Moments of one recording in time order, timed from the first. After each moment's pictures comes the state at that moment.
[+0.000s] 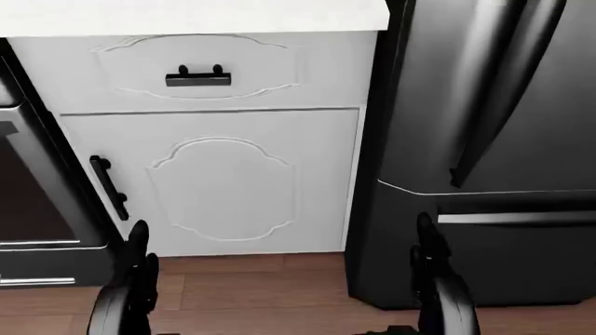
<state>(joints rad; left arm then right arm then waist) 0.03 0.02 0.04 0.09 -0.01 0.06 -0.04 0.03 -0.01 -0.04 0.09 0.01 0.06 0.04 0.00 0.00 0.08</state>
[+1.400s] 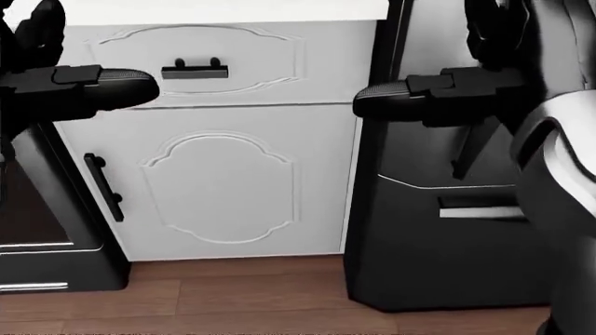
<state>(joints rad) -0.73 0.31 0.25 -0.38 -0.40 0.98 0.18 -0.75 -0.24 -0.19 -0.55 0.23 1.13 -0.12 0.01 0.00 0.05</state>
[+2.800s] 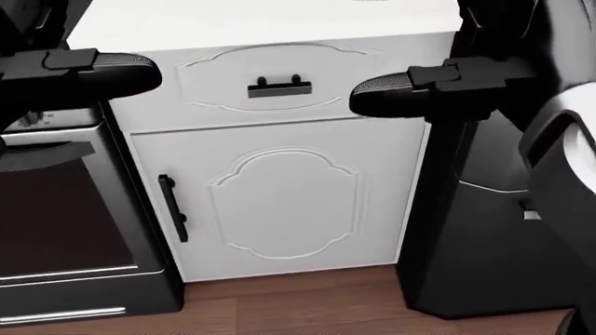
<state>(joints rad) -0.77 0.35 0.25 -0.46 -0.58 1.06 0.31 -0.78 -0.30 -0.21 -0.59 0.45 1.19 -0.23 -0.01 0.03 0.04</state>
